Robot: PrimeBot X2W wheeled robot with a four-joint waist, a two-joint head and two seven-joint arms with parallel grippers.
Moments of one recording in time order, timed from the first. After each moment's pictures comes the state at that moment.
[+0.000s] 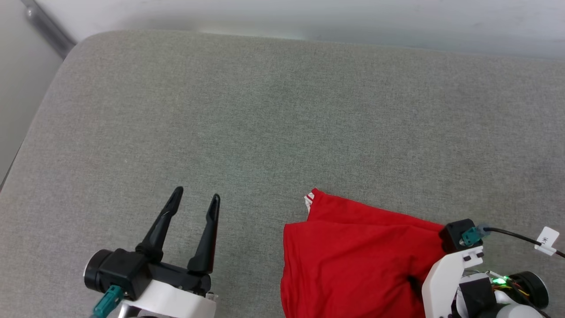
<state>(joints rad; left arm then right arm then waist) 0.00 0.18 -0.17 -0.11 -0.27 -0.13 -0.26 0.00 -0.13 0.13 -0.04 0.16 0.13 0.89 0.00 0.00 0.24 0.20</state>
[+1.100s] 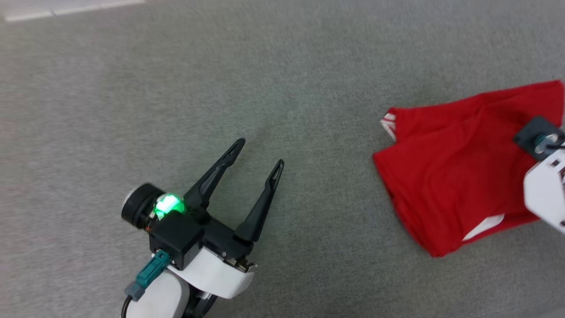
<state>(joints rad) -0.21 0.25 -0.39 -0.13 -0.22 -0.13 -0.26 -0.51 -0.87 0.51 -0.13 0.15 0.13 0.77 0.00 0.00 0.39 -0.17</state>
